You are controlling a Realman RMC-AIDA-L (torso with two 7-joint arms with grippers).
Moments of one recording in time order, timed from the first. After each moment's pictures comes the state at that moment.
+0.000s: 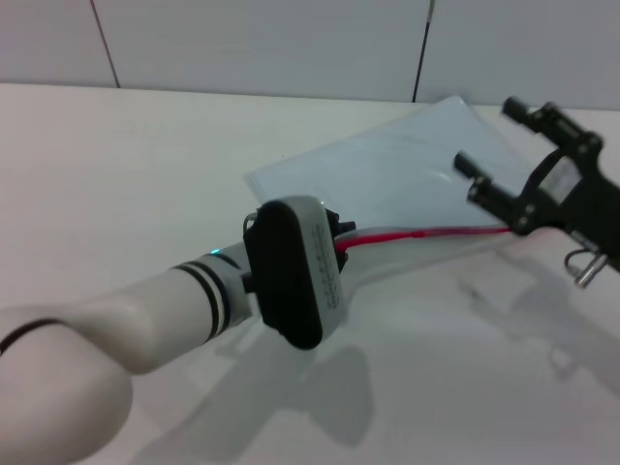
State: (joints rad) left arm -0.34 -2.03 2.20 1.14 2.57 0.08 -2.12; right arm 0.62 2.03 -0.02 -0.05 -2.03 -1.51 0.21
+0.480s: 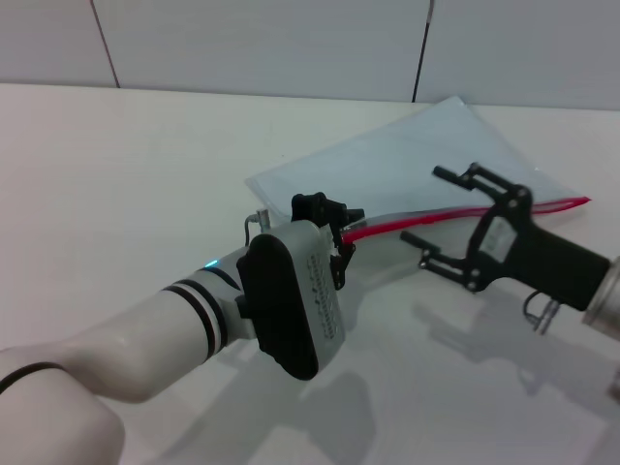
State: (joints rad) left arm -0.29 -2.03 2.27 1.12 2.57 -0.14 -2.04; right arm 0.64 2.03 -0.05 -0.03 -2.20 -1.43 -0.07
